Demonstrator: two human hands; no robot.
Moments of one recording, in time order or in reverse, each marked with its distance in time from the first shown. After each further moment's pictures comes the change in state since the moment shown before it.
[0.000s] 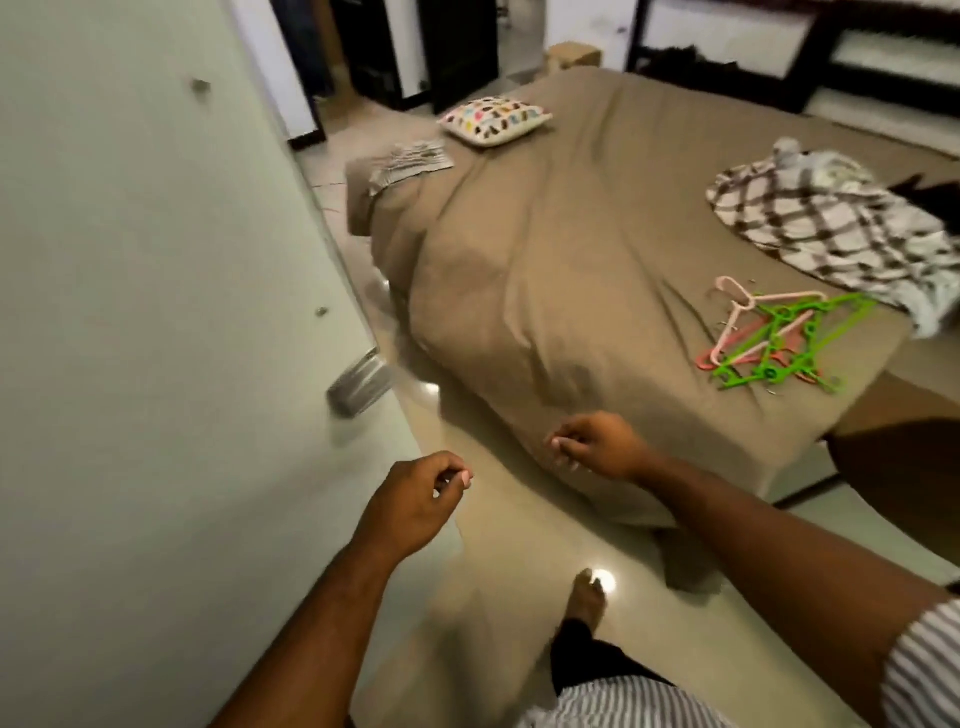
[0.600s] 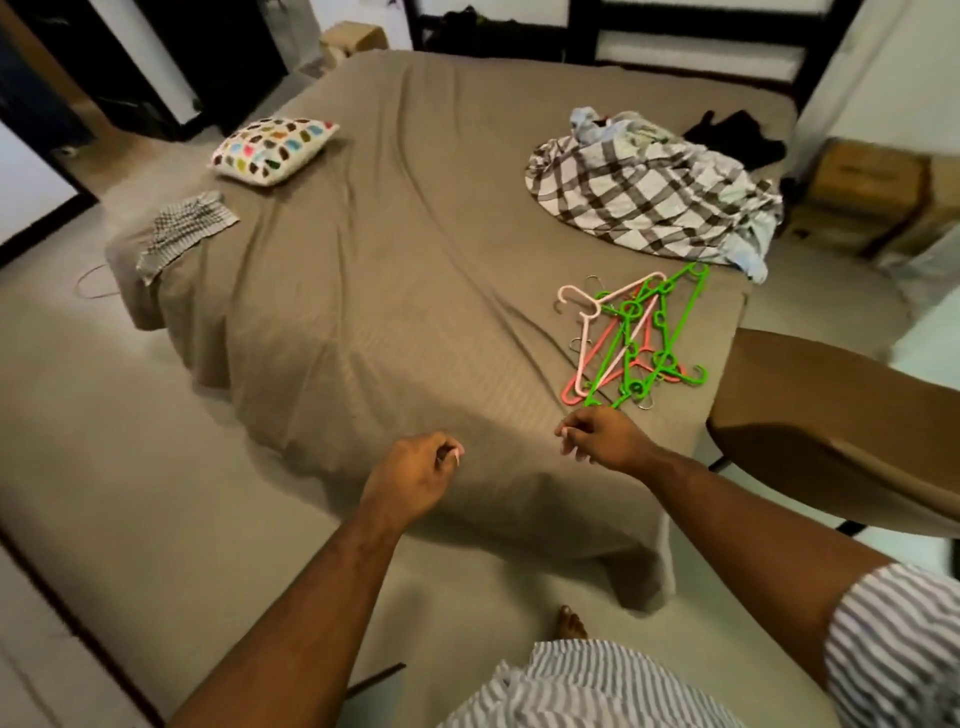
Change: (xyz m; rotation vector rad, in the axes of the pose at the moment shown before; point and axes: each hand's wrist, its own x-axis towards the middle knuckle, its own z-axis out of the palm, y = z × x) left_hand 0.337 0.184 0.121 0.292 -0.249 0.271; right_hand 0.047 0.236 -0.204 0.258 0.331 0.405
